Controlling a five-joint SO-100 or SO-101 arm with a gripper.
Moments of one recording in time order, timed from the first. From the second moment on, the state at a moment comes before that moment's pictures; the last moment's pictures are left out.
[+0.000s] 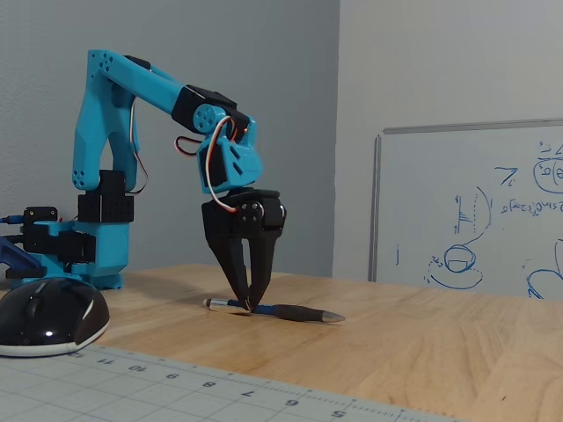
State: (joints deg) arm 5.8 87.4 116.6 44.3 -6.4
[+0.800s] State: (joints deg) arm 1.4 88.9 116.6 44.3 -6.4
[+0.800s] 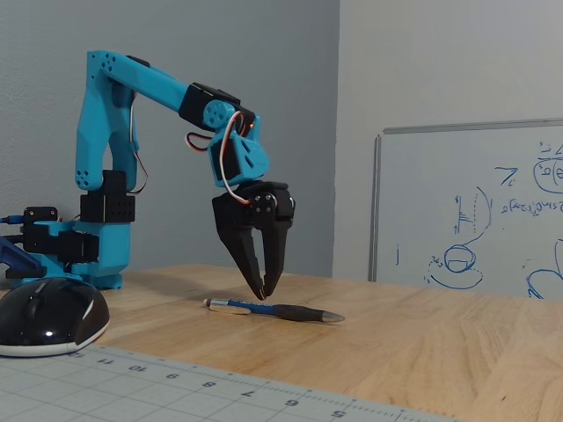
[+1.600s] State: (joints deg) arm 4.3 87.8 116.5 44.3 -6.4
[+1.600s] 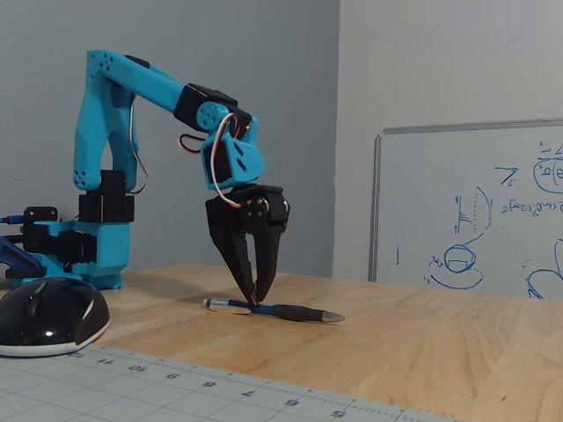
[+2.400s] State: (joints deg) arm 4.3 87.8 116.5 44.3 -6.4
